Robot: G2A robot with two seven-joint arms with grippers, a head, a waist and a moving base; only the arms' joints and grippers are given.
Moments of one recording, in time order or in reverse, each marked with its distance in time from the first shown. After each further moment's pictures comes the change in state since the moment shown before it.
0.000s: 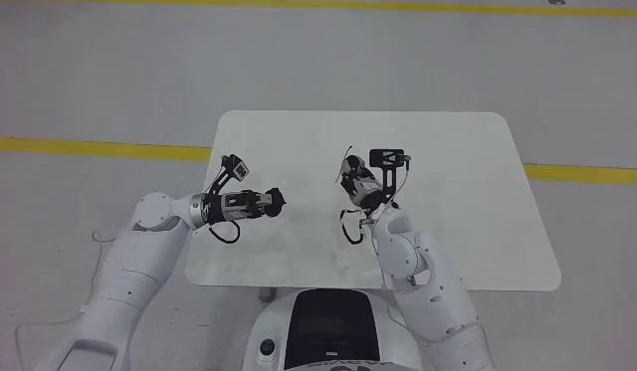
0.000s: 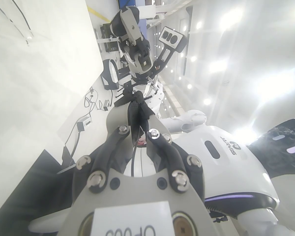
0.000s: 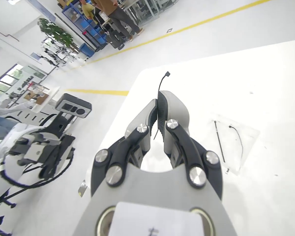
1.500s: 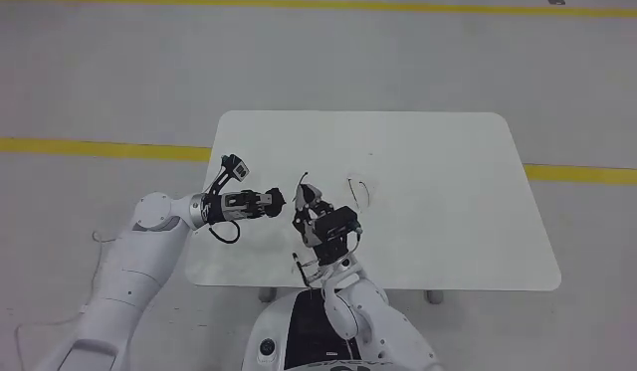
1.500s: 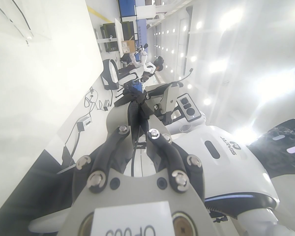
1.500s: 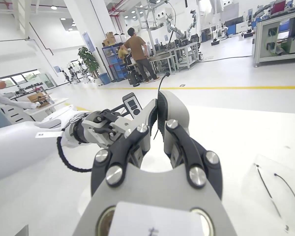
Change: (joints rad) left arm 0.000 0.000 0.000 0.000 0.000 0.000 0.000; right arm -0.079 -0.010 -0.330 0.110 -0.380 0.121 -0.644
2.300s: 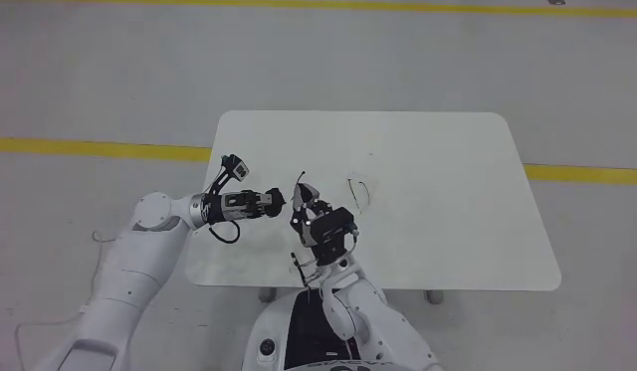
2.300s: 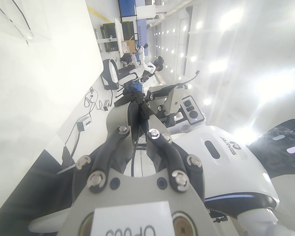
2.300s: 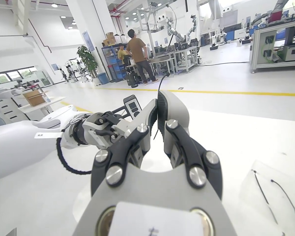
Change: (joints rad) left arm 0.000 0.000 0.000 0.000 0.000 0.000 0.000; right arm 0.003 0.003 -0.015 -0.010 -0.033 0.021 0.008
